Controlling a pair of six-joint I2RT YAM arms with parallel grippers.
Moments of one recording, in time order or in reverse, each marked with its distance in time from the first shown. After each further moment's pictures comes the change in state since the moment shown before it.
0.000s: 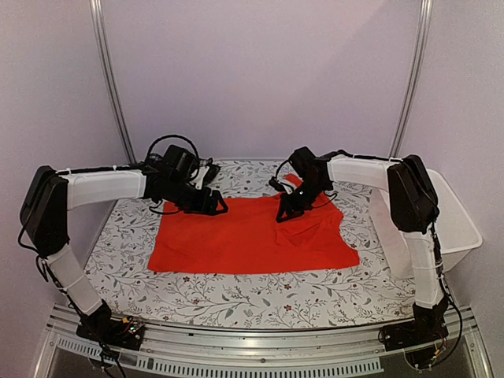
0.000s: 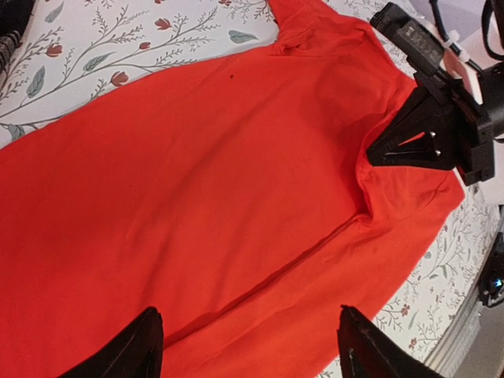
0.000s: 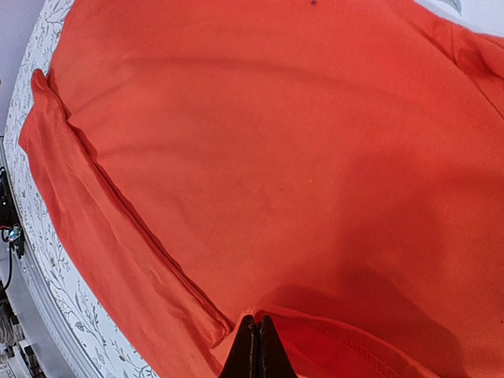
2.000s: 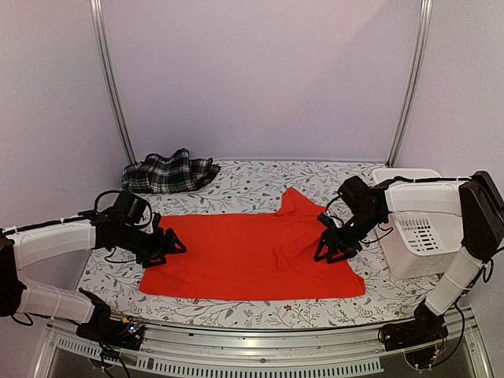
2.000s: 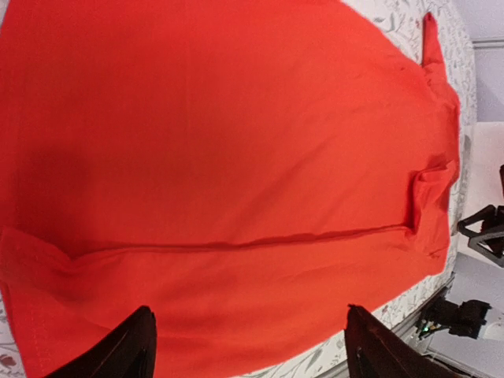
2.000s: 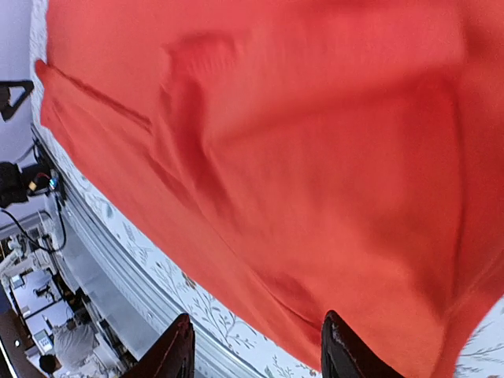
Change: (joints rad) left arm 0.120 -0.534 -0.620 -0.074 0.037 -0.463; right arm -0.063 -0.599 -0.837 0.043 -0.128 0.230
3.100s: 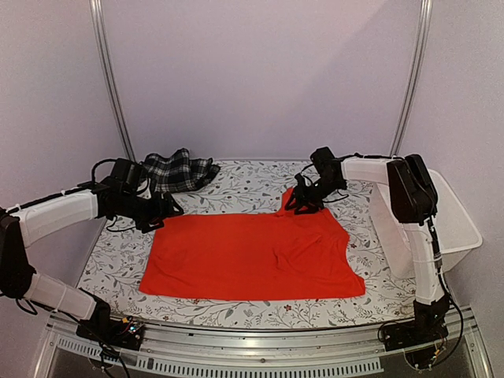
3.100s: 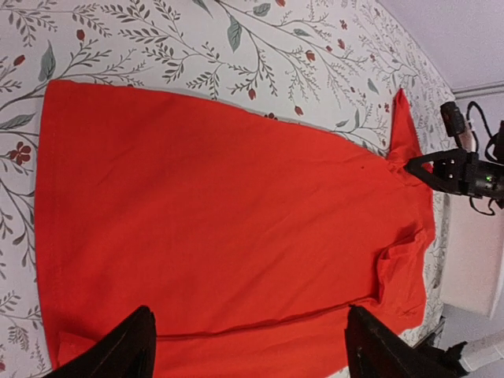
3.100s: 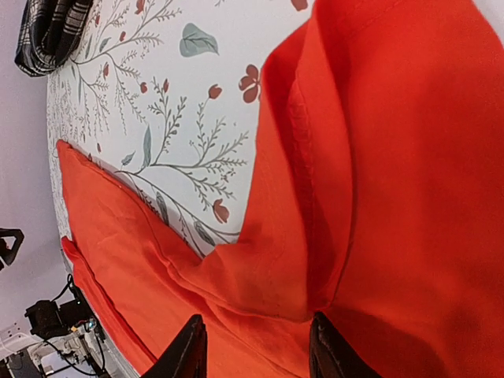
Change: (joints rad) left arm 0.109 0.139 0.289 -0.005 -0.051 0.082; right arm -0.109 0.680 0.836 0.100 0.006 0.113
